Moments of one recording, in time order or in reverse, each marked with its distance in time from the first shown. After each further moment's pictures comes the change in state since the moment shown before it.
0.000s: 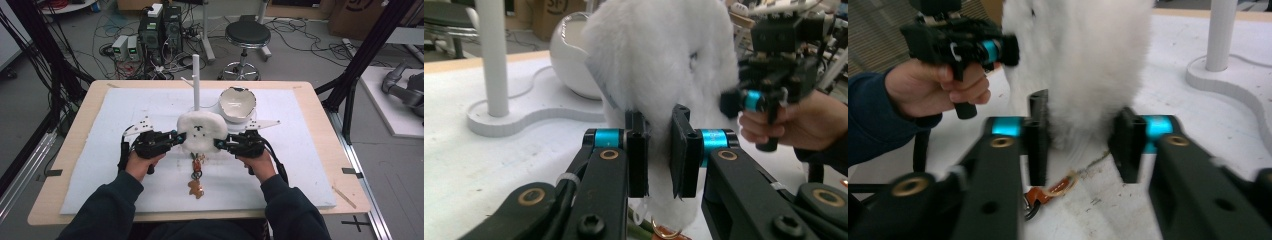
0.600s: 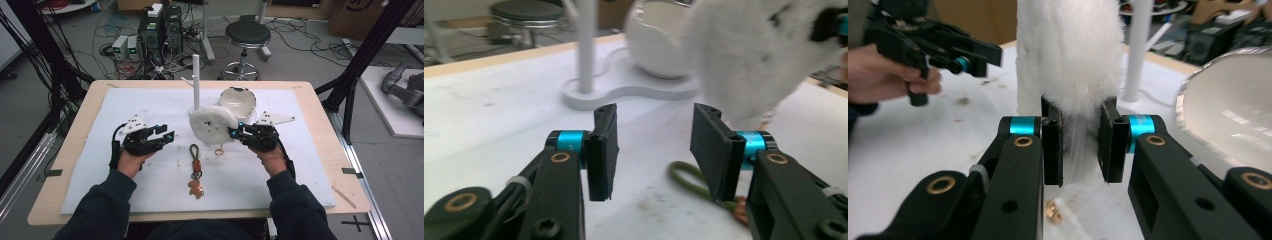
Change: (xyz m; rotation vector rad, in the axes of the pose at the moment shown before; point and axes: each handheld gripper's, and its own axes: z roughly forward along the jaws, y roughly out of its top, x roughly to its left) left arm 0.027 -0.004 -0.023 0.052 0.239 0.056; right arm 0.000 0.022 -0.034 -0.025 -0.213 -0.179
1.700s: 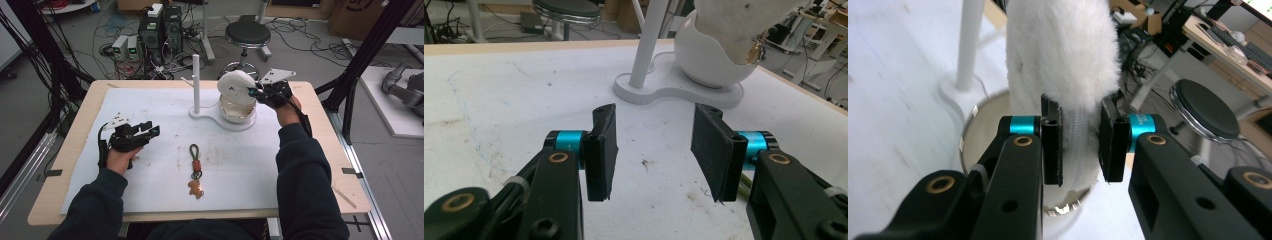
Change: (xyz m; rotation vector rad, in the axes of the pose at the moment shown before) left arm 0.032 -0.008 -0.016 -0.021 0.068 -0.124; right arm -0.085 0.085 0.002 0.214 -0.361 -0.373
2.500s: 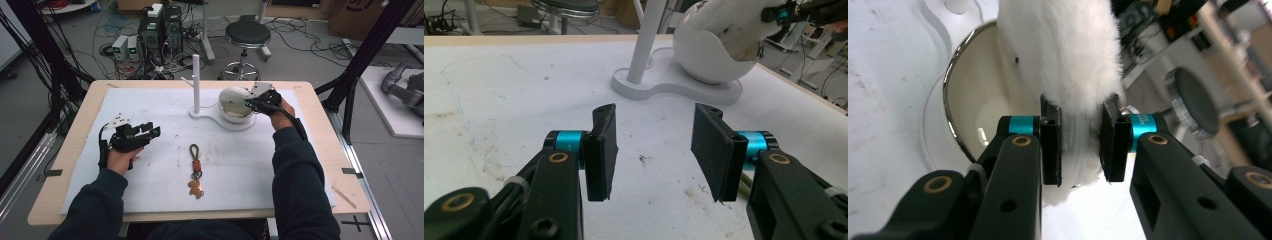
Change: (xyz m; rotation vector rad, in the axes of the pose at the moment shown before) left arm 0.000 -0.001 0.001 0.017 -0.006 -0.012; right arm 0.019 -0.017 0.033 0.159 -0.023 -0.230
